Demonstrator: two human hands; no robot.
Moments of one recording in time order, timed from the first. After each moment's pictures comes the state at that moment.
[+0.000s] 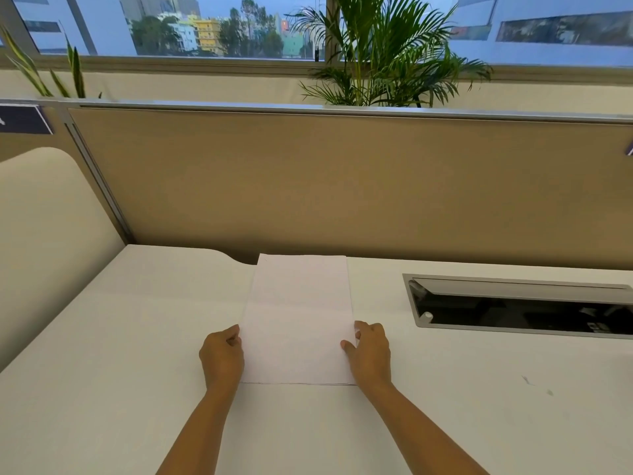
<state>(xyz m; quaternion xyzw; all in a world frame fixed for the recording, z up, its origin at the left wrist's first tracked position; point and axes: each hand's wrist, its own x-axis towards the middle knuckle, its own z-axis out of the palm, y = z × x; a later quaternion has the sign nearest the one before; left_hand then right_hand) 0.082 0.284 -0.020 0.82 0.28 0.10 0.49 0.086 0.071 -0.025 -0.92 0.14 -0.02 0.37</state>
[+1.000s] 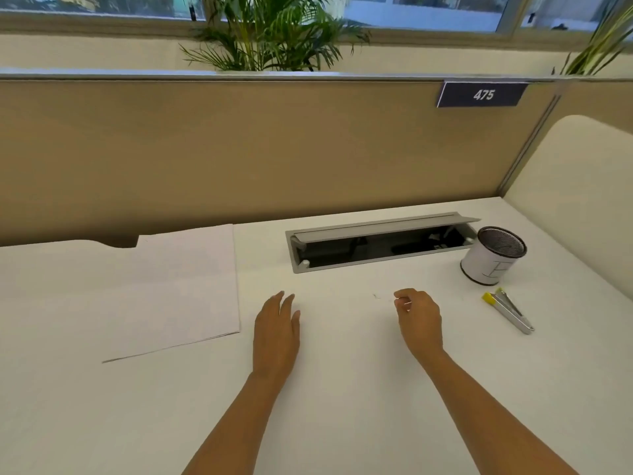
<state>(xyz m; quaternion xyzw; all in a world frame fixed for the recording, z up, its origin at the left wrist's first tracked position) 0.006 0.048 -0.026 0.93 -0.11 0.04 0.34 -0.038 -0.179 0.000 -0.88 0.28 -0.17 0.33</state>
